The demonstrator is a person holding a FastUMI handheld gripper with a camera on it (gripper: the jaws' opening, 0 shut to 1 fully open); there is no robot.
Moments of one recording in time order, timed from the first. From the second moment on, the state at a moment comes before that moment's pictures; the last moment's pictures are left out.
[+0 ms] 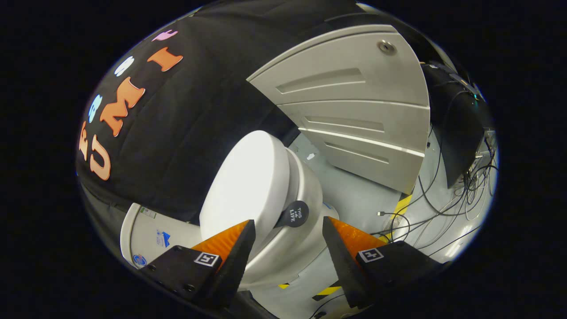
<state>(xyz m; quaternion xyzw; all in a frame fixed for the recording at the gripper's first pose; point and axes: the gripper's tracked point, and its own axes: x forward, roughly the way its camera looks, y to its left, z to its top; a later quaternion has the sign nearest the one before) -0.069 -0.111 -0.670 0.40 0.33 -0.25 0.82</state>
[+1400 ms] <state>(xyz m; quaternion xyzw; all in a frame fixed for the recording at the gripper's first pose) -0.019 -0.122 -0.673 0.61 0.24 -0.26 0.71</state>
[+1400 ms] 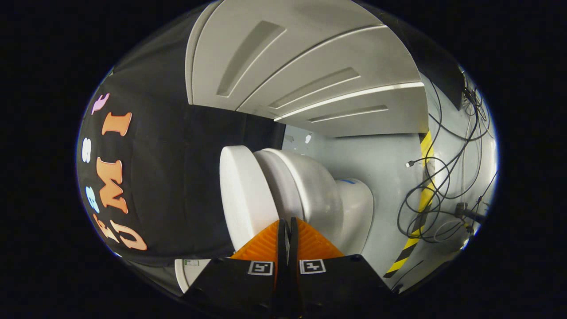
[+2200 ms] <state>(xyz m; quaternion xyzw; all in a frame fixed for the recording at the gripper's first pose) 0.040 0.002 -0.496 0.42 0.20 -0.21 0.86</state>
